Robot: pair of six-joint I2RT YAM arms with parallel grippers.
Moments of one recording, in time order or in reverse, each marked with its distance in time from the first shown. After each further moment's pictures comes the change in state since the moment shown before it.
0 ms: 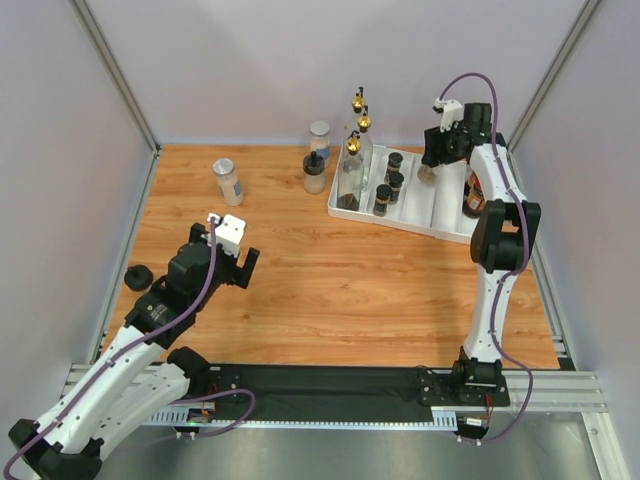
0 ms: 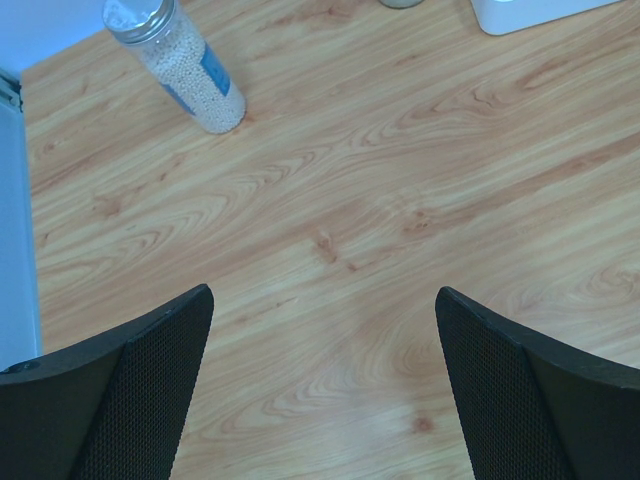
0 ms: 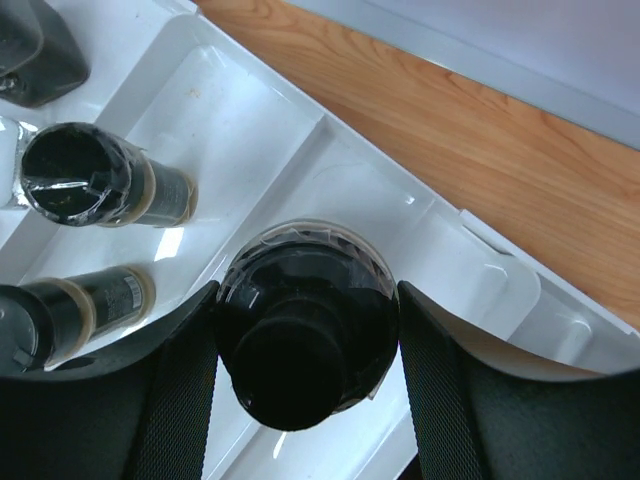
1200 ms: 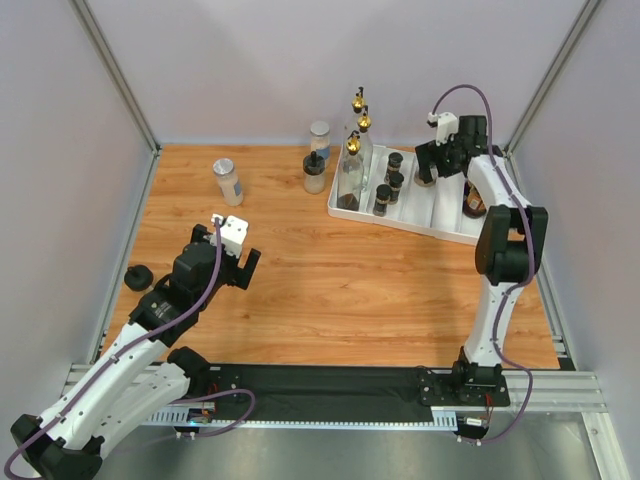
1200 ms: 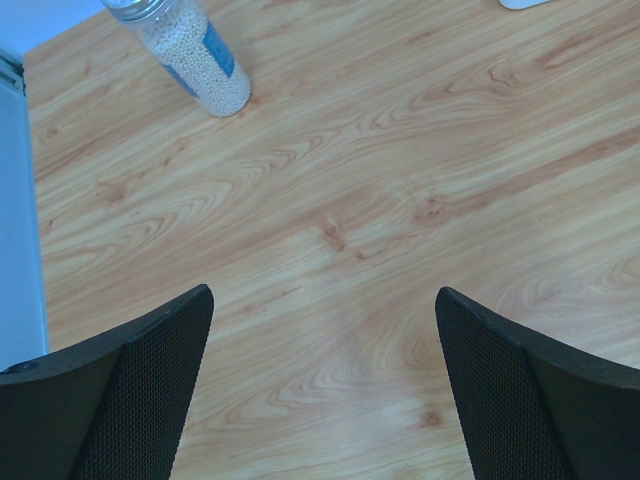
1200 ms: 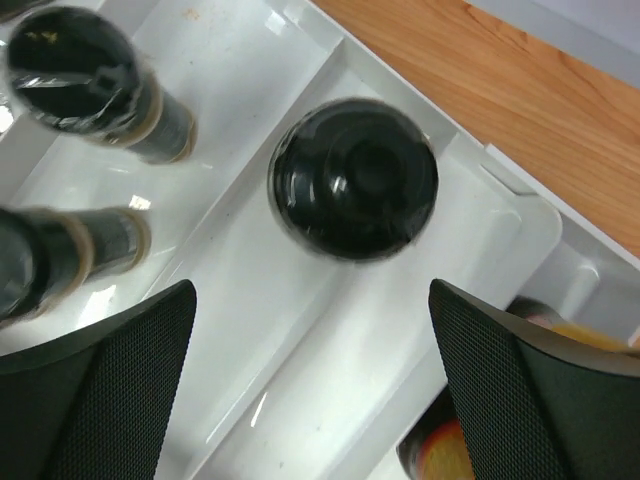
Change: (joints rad) left arm 0.000 0.021 -0.016 0.000 -0.024 0.006; right arm 0.032 -0.111 -0.236 0.095 0.092 -0.051
